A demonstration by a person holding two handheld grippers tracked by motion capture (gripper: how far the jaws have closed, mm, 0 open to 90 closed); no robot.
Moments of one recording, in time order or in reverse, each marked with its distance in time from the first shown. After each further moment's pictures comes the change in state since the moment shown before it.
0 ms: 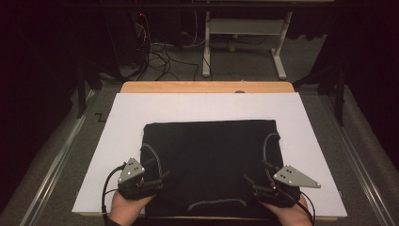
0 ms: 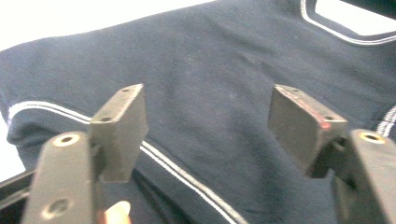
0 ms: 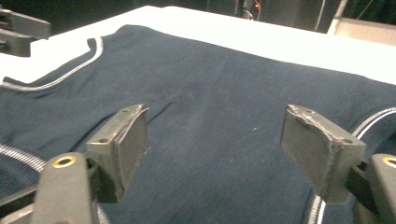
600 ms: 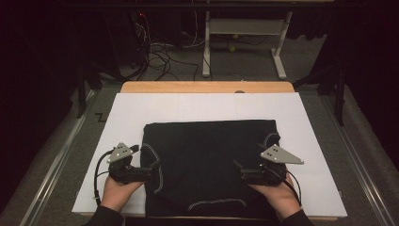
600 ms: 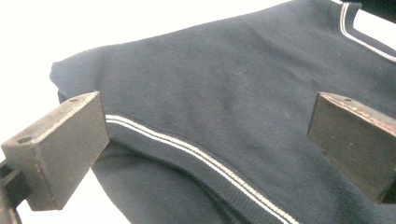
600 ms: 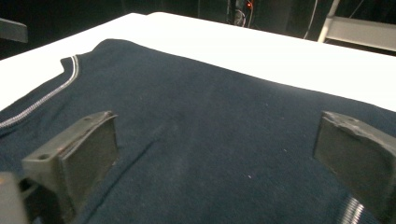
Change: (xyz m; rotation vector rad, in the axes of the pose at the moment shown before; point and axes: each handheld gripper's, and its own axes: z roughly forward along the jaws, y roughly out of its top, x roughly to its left) left arm 0.051 0.011 0.001 -0.020 0.034 -0.050; right arm -0.006 0.030 0.043 0.008 -0.023 0.023
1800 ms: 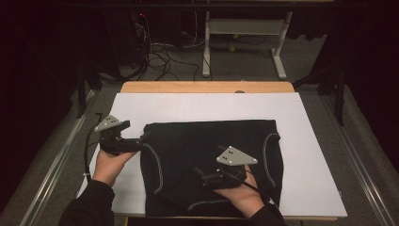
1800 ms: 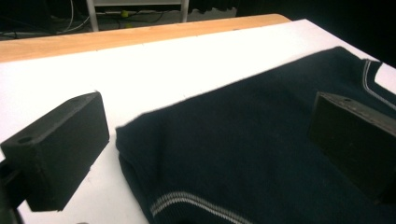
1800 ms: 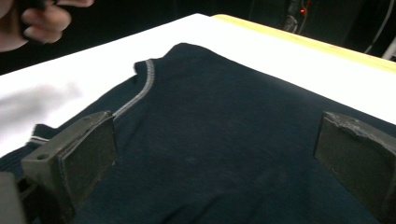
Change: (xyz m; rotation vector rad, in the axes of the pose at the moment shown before) left arm 0.046 0.066 0.002 -0.047 0.012 -0.054; right arm 0.082 0.018 0.051 0.014 0.161 -0.103
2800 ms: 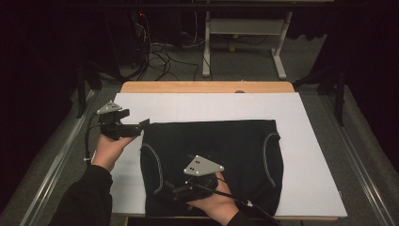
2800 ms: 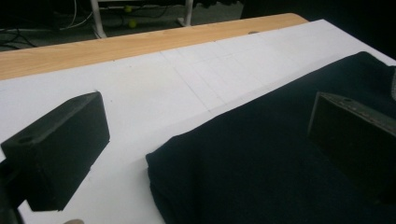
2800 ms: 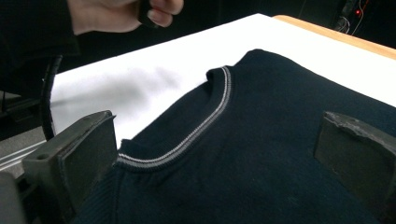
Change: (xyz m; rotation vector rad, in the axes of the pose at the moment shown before) left arm 0.035 0.018 0.027 0.042 0.008 0.004; right arm 0.063 0.014 0.031 0.020 0.136 -0.054
